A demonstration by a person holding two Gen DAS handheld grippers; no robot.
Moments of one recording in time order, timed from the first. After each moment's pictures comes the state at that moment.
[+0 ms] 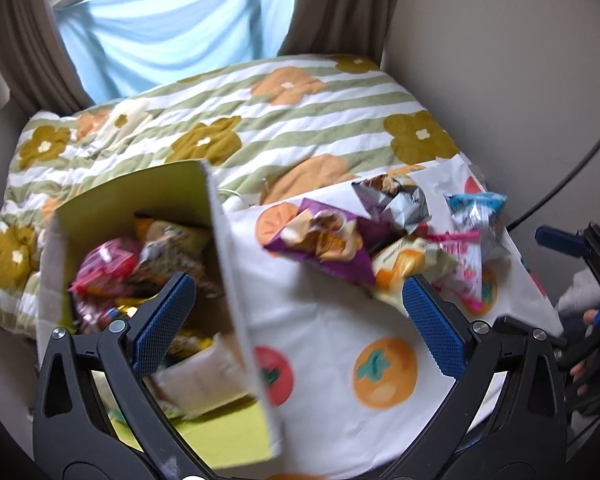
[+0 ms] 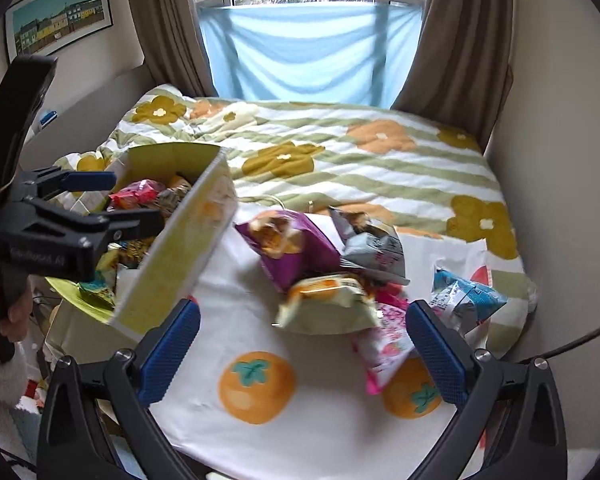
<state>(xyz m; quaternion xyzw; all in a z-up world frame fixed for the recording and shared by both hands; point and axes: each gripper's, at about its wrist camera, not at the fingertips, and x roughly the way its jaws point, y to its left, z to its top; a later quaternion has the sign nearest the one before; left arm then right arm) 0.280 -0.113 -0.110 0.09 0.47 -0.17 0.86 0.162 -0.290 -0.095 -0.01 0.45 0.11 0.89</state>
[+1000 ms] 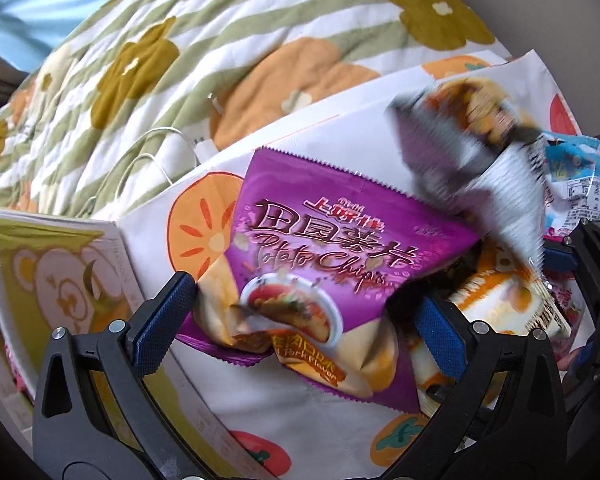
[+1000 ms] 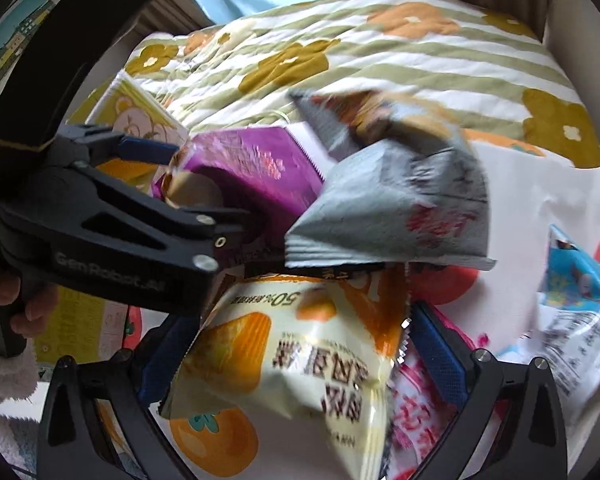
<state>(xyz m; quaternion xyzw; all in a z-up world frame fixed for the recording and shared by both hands) 0.417 -0.200 -0.277 0.19 0.64 -0.18 0.72 0.284 -0.311 -0.243 0.08 0.59 0.19 0.78</state>
